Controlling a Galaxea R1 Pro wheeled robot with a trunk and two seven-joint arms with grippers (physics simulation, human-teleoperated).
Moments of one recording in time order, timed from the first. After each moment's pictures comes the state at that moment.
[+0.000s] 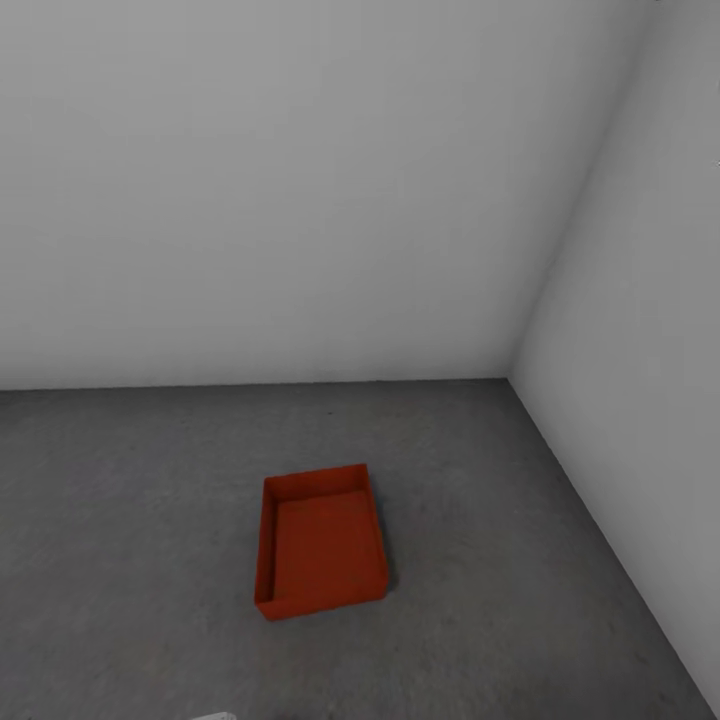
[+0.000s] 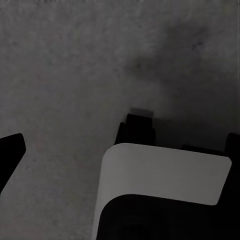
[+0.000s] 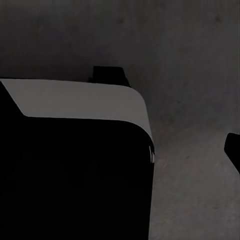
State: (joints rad) left arm -0.46 0.02 0.05 0.00 0.09 0.09 0.13; right arm -0.30 0.09 0.52 0.03 -0.46 -0.07 -0.25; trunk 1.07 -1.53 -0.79
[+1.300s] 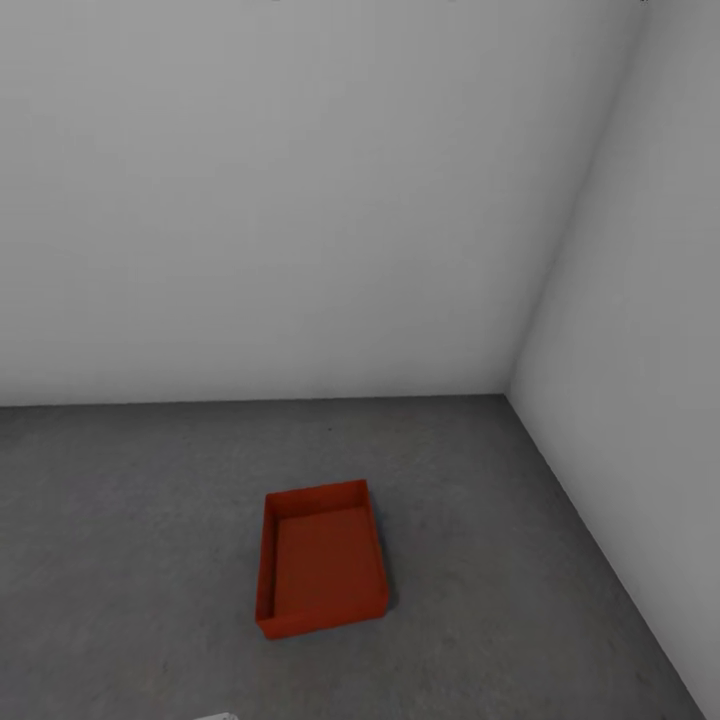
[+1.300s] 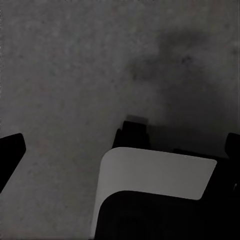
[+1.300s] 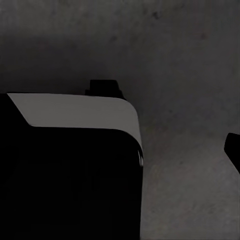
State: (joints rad) left arm -0.46 0.02 0.05 0.00 0.10 0.10 0.13; right arm -0.30 0.08 0.52 0.03 -0.46 -0.06 -0.26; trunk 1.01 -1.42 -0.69
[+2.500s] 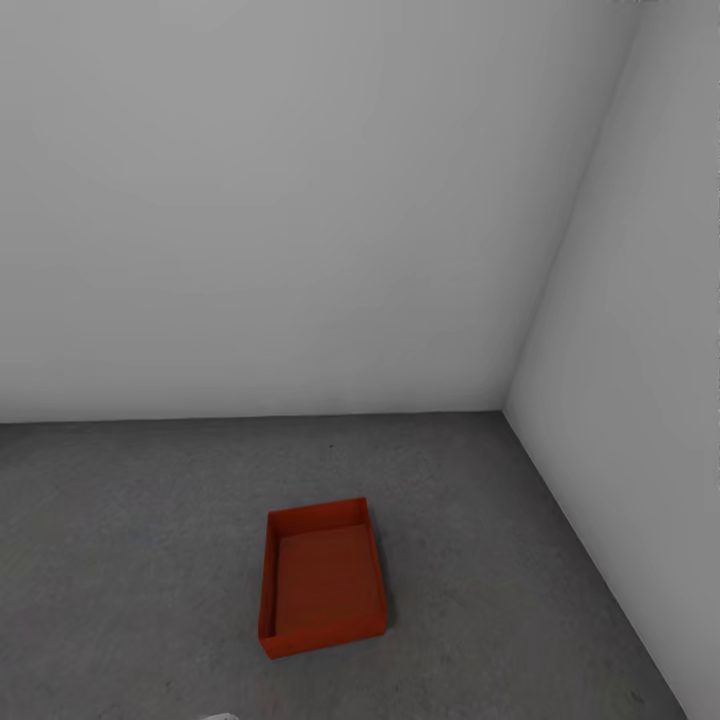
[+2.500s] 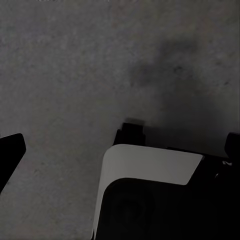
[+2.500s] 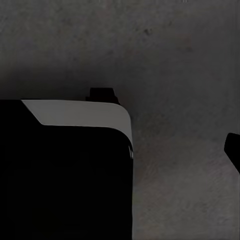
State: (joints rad) left arm -0.46 0.02 0.05 0.00 0.10 0.10 0.12; right arm -0.29 0.09 0.52 0.03 -0.46 -0.06 -0.26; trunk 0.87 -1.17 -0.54
